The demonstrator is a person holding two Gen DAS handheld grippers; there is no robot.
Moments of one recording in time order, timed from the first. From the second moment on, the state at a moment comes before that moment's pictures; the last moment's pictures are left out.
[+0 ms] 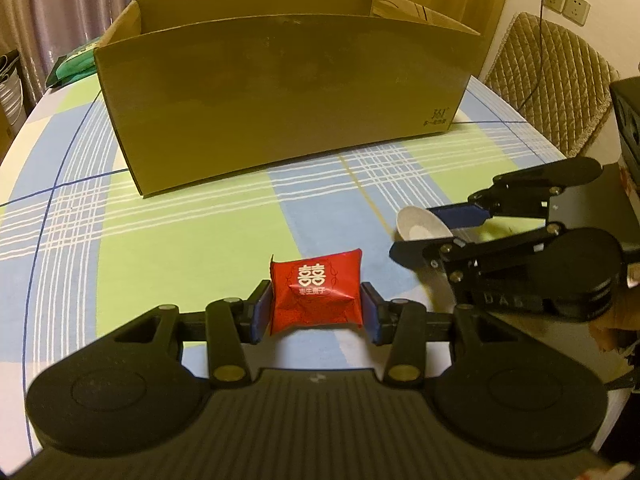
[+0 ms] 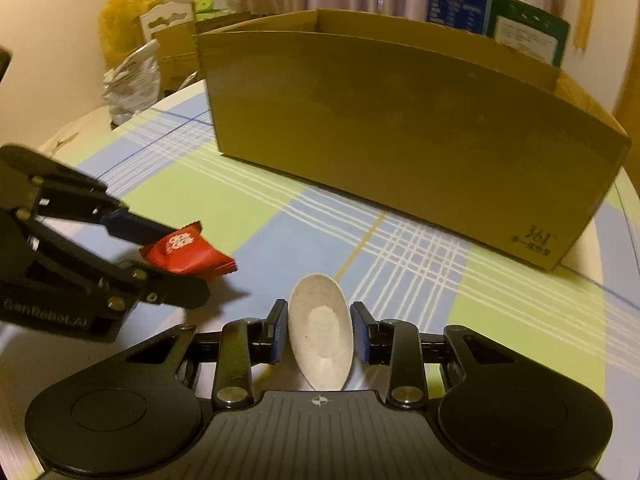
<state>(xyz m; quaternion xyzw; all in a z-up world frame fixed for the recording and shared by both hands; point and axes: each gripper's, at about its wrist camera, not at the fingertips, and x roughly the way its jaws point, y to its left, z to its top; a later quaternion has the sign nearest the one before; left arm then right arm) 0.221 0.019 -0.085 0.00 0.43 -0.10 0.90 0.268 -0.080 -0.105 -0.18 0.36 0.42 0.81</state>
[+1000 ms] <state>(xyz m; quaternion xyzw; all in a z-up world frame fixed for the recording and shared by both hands) 0.222 0.015 -0.087 0.00 0.43 -0.10 0.90 0.266 -0.094 -0.100 -0.18 0.36 0.40 0.82</state>
